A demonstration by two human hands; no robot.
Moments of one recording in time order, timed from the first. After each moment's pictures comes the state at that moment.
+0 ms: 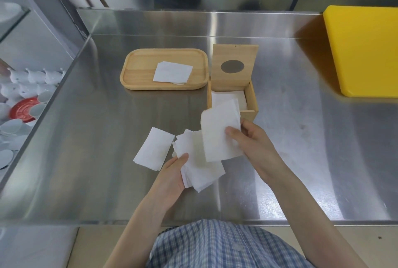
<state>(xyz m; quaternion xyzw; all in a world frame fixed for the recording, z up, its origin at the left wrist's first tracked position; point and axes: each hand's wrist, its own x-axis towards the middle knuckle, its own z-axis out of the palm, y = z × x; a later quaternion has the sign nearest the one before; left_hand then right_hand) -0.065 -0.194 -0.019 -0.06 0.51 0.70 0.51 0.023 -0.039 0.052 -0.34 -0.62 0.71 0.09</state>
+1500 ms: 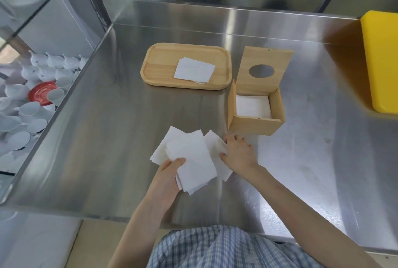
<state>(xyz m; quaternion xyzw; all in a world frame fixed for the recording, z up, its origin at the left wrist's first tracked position) -0.094 -0.225 -0.031 -0.11 0.53 0.72 0.44 -0.045 -0.053 -0.033 -0.30 -0.92 0.17 -0.17</state>
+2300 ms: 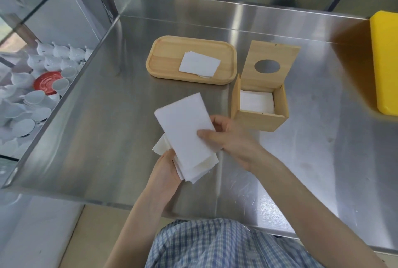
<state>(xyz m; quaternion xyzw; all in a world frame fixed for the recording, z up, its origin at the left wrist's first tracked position) -0.095 -0.223 -0.033 -0.15 0.49 0.75 0.41 -0.046 -0.080 0.050 -0.22 -0.66 0.71 -0.09</state>
